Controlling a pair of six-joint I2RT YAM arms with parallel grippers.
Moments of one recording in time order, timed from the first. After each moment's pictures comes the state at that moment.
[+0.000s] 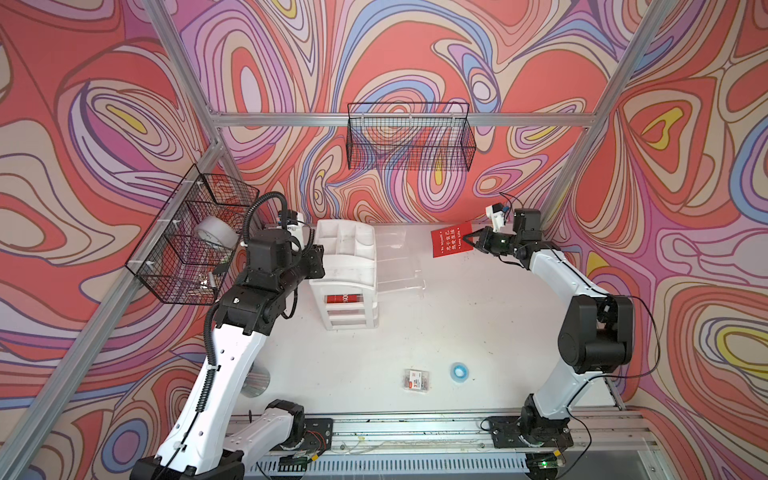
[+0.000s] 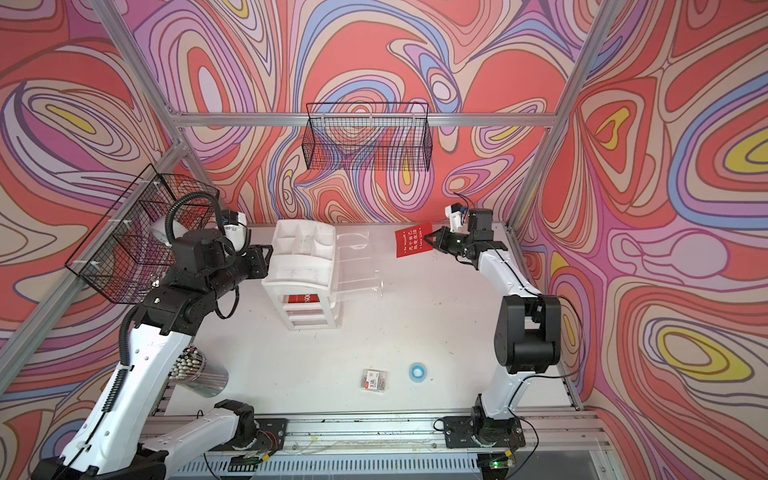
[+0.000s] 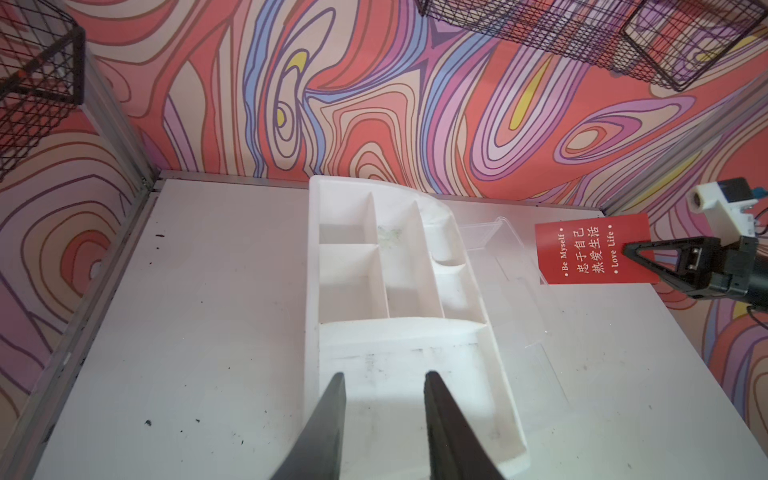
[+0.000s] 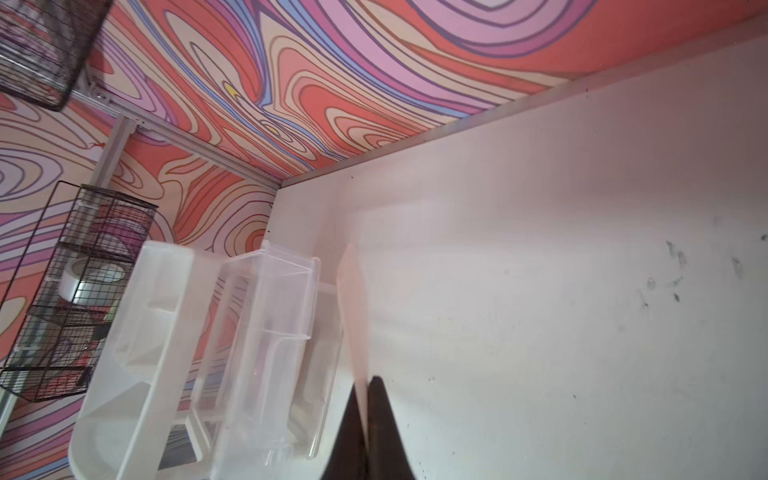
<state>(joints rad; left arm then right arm) -0.23 1.06 1.34 -0.72 -0.03 -0.28 -0.01 1.80 1.40 -0.23 -0.74 0.41</state>
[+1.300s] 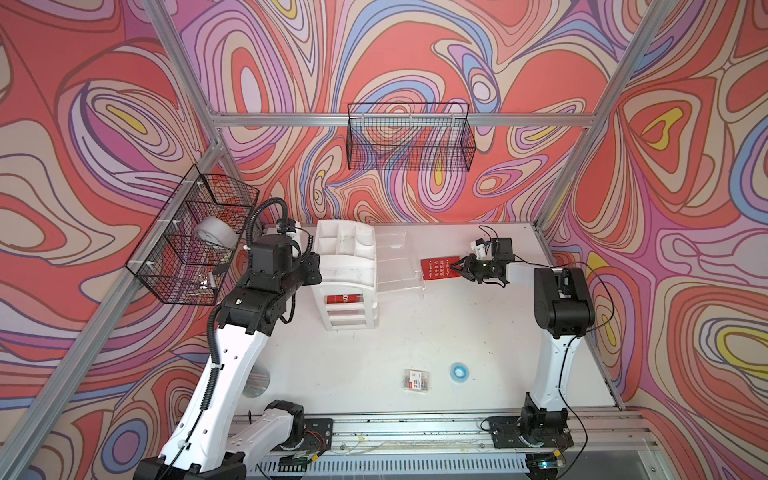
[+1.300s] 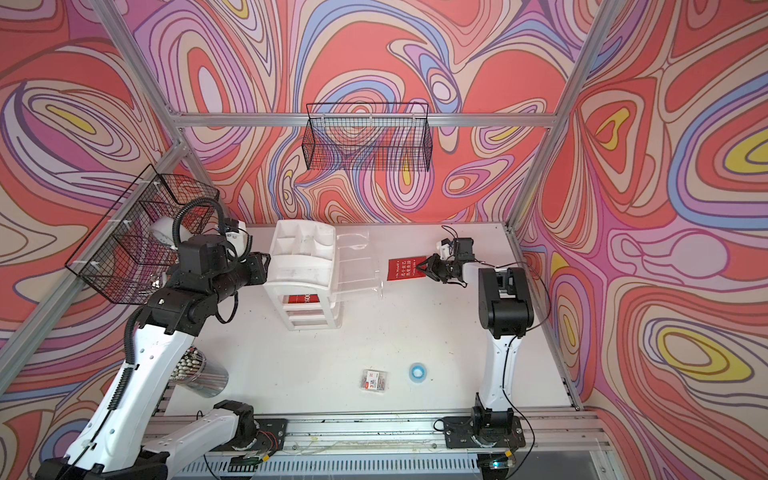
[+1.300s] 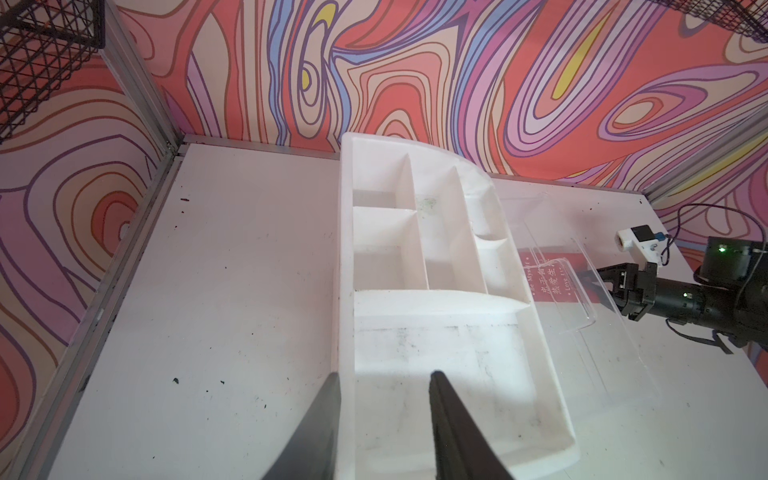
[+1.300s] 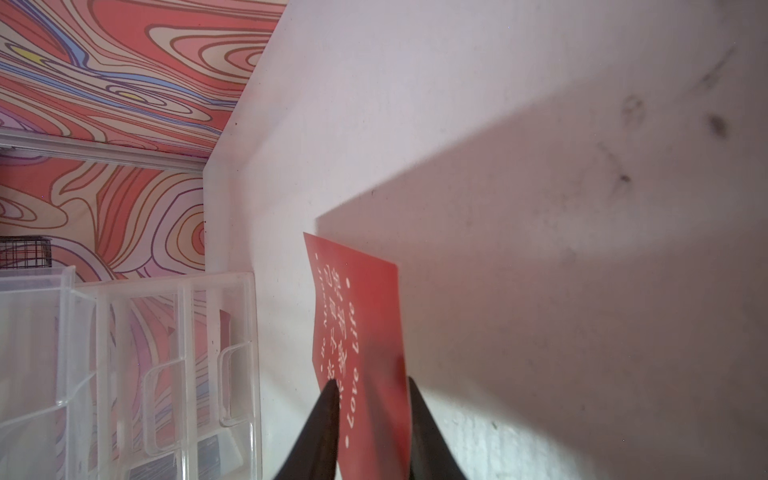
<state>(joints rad) -0.20 1.05 1.29 -0.75 -0.04 -0.28 0.00 2.13 1.33 -0.05 -0.76 0.53</state>
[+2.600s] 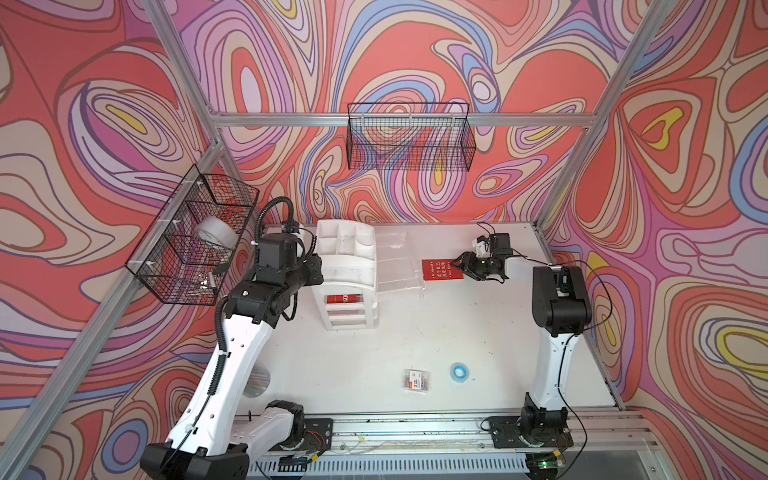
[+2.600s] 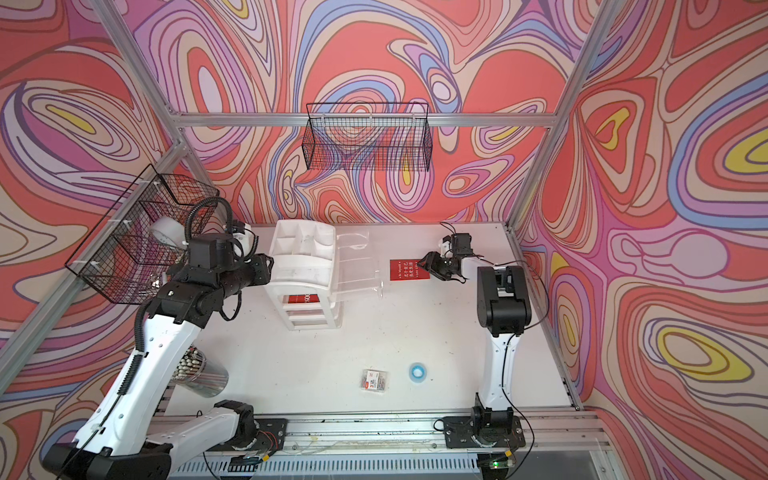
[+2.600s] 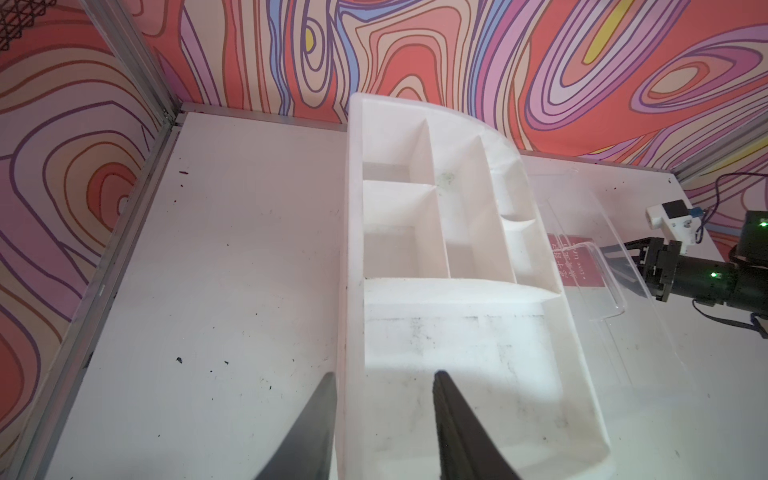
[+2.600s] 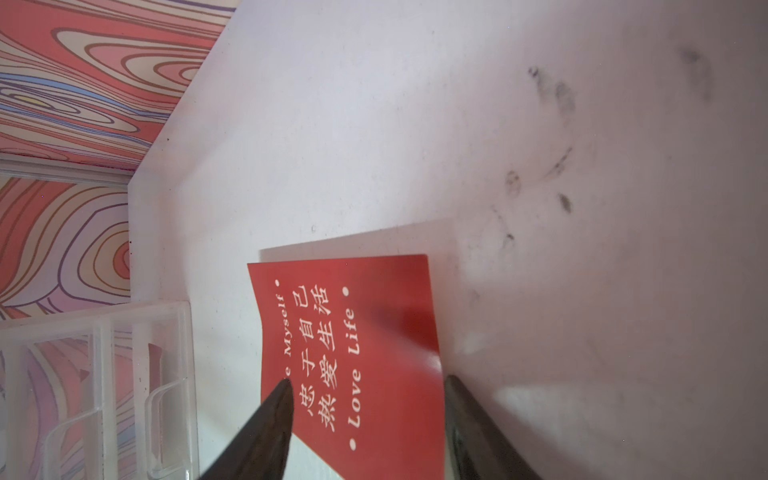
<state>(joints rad) -0.19 1.11 1.28 -0.79 -0.04 -0.28 0.00 2.16 1.42 -0.18 -0.58 0.44</state>
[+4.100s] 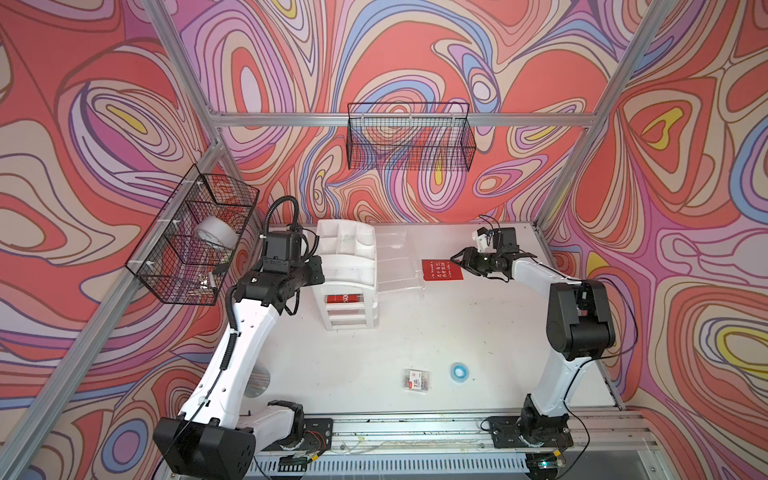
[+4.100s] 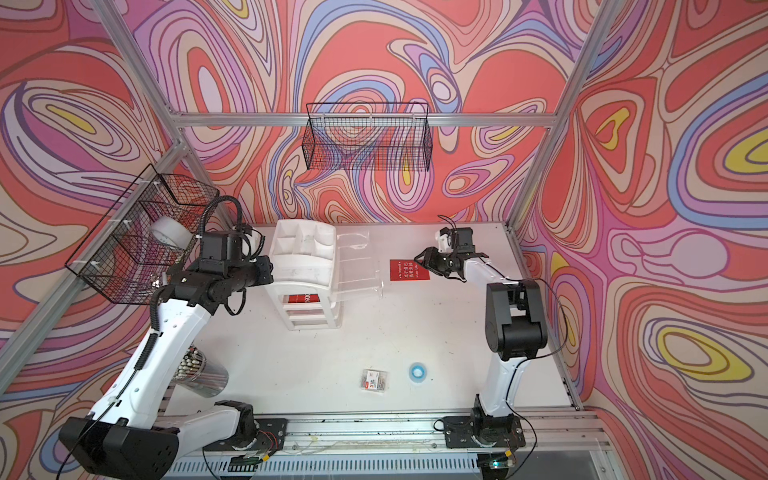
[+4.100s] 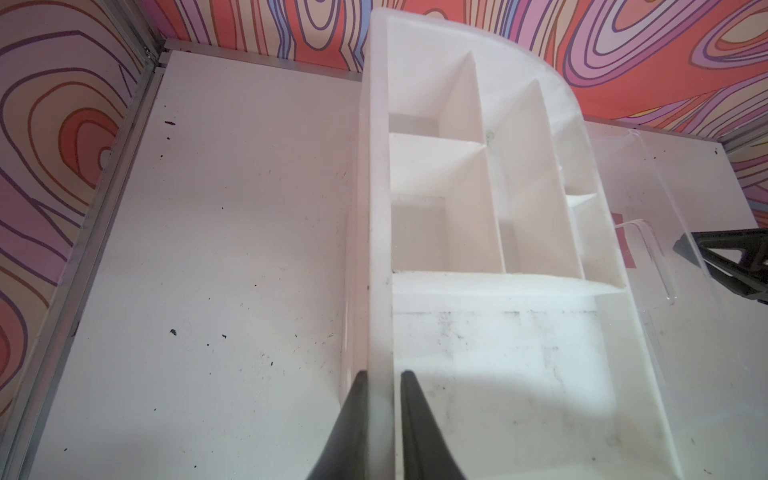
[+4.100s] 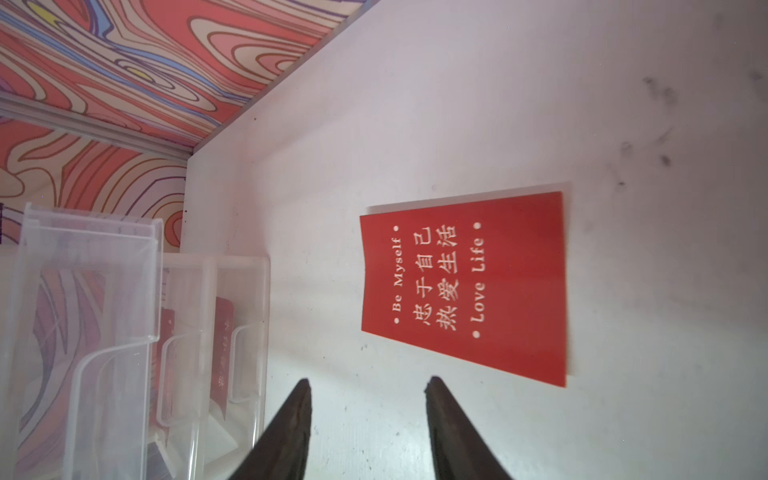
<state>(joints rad) -0.16 1.20 1.28 -0.81 0.00 -0.28 0.08 1.89 1.30 -0.22 -0.60 0.43</state>
